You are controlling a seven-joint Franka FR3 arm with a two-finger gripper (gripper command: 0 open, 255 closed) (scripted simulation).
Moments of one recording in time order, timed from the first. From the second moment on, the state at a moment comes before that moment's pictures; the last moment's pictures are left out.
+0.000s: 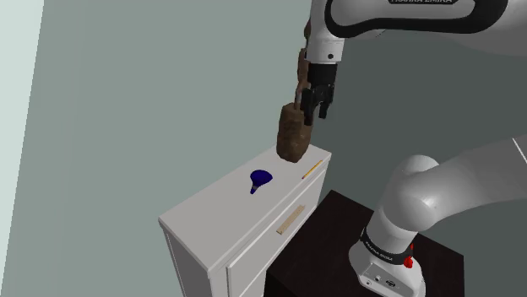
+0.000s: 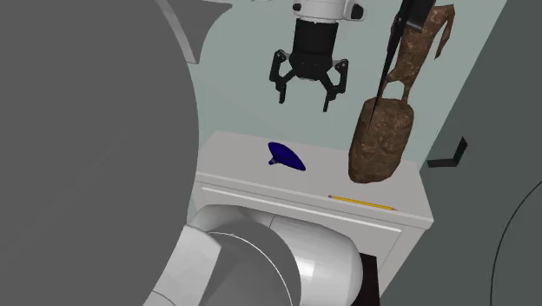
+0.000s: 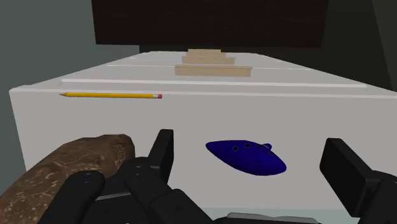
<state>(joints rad) -0.01 -0.75 -0.02 -2.34 0.05 1.49 -0.01</state>
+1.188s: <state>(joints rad) -0.16 -0.31 0.32 -2.39 0.16 1.93 0.88</state>
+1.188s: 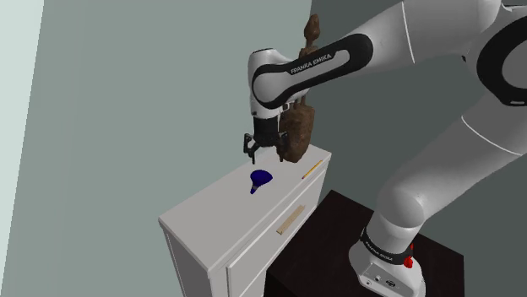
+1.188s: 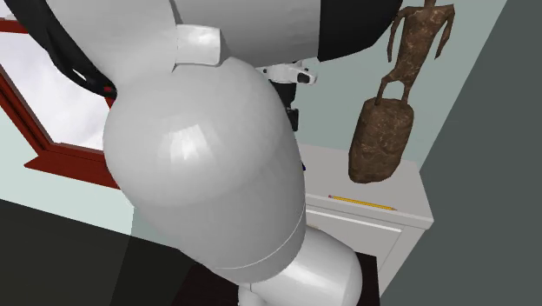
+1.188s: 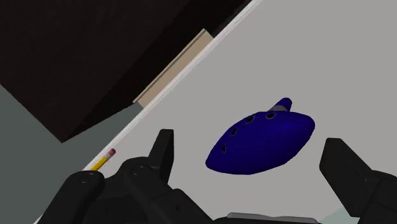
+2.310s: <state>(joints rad) -0.20 -0.08 0.37 -2.39 0.11 2.14 1.13</state>
